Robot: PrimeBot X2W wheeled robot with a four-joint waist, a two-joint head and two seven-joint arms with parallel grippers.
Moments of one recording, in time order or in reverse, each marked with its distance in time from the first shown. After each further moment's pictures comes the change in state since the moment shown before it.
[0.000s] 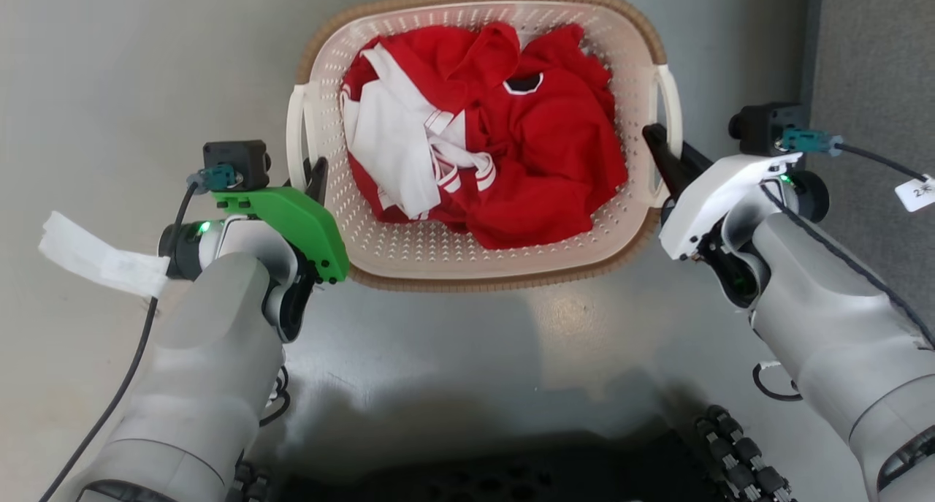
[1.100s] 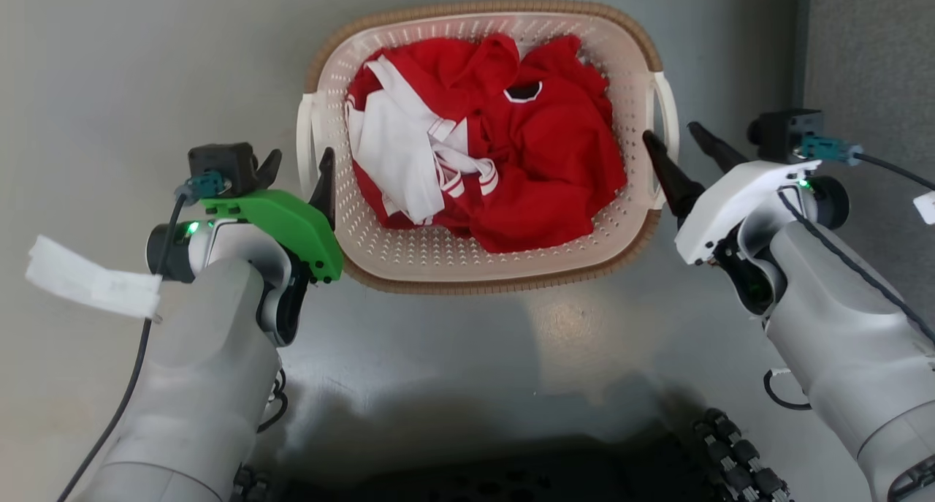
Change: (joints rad) left arm 0.083 0.009 0.144 -0.145 0.135 0.051 0.002; right arm 0.084 -0.012 -0.165 -0.100 -0.146 -0.006 0.044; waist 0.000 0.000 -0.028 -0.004
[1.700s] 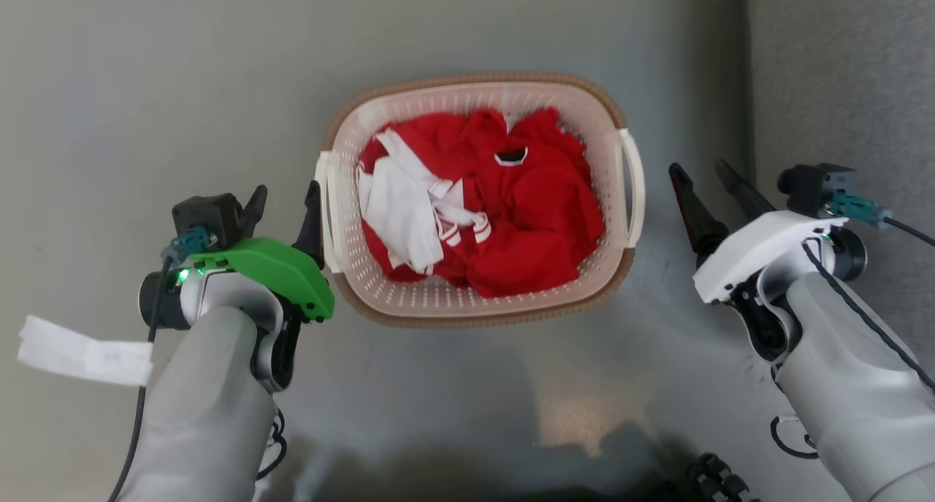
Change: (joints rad) left arm 0.164 0.003 0.119 -0.147 0.082 0.021 -0.037; right arm 0.168 0.002 -0.151 -0.112 -0.050 0.000 -0.051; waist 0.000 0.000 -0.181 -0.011
